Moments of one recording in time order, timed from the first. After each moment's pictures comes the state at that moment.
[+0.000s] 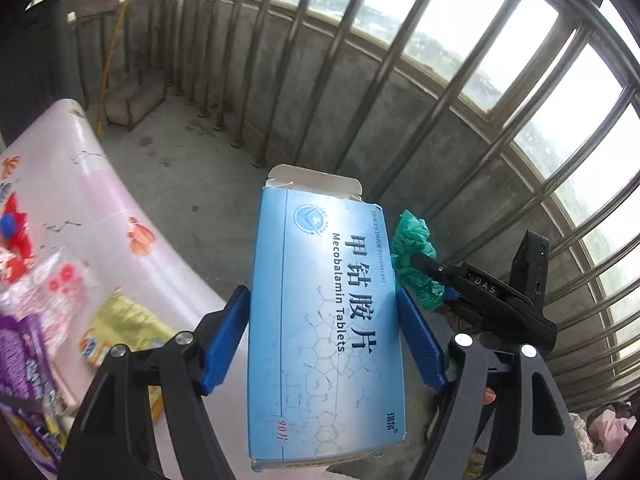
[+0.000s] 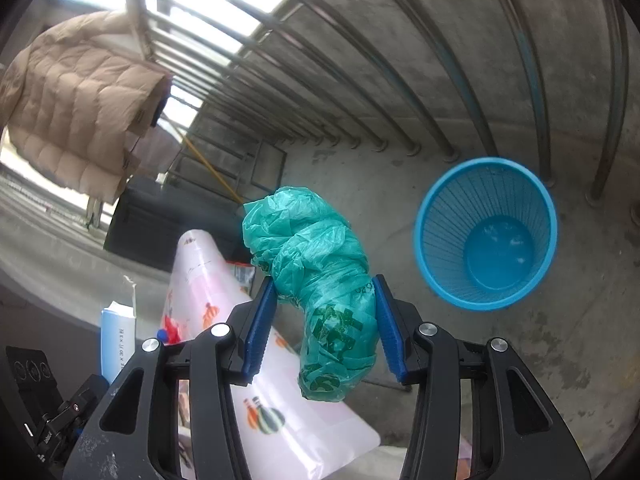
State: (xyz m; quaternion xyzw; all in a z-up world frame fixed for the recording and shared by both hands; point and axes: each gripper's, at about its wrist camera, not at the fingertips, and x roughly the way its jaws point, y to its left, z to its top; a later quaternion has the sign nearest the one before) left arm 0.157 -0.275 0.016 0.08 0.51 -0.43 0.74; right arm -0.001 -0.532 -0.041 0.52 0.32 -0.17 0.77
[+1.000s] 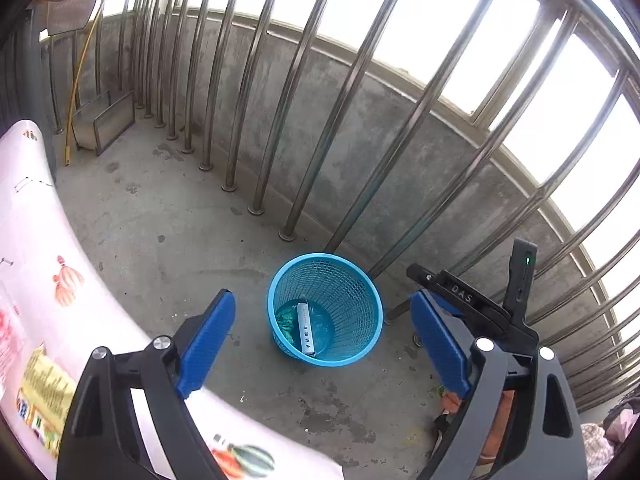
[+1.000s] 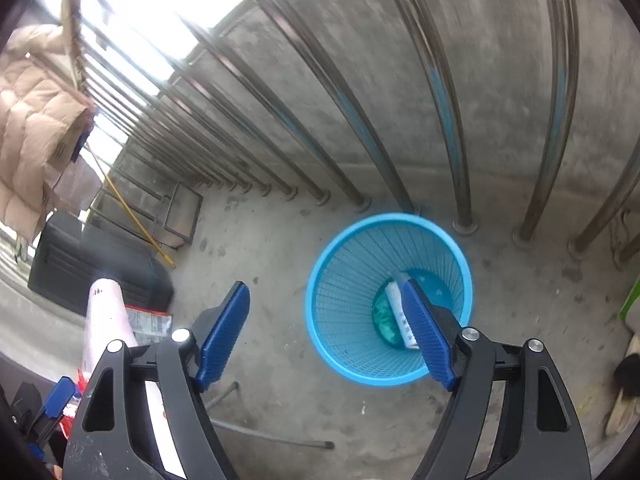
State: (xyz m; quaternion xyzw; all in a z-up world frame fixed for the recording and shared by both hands) left arm 0.154 -0.300 -0.002 0.05 0.44 -0.47 0.76; right arm -0.001 -0.560 -0.055 0.39 0.31 -0.30 0.81
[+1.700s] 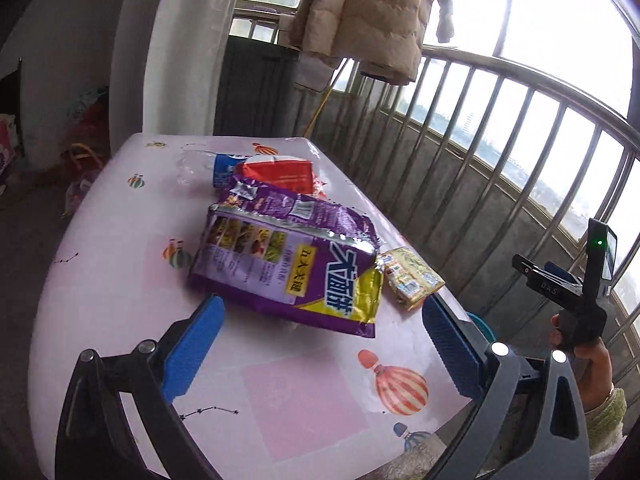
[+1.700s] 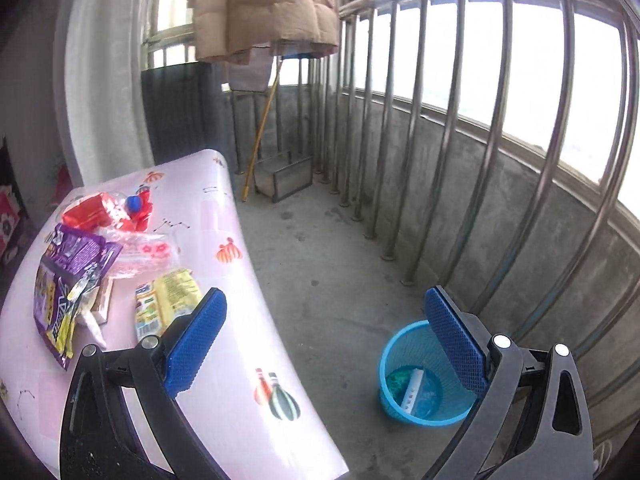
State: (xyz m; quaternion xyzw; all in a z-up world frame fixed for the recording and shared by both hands) left arm 0.058 0.087 0.027 -0.07 0.33 -0.18 0.93; right arm 0.056 -0.331 0.042 0.02 0.31 -0.12 0.94
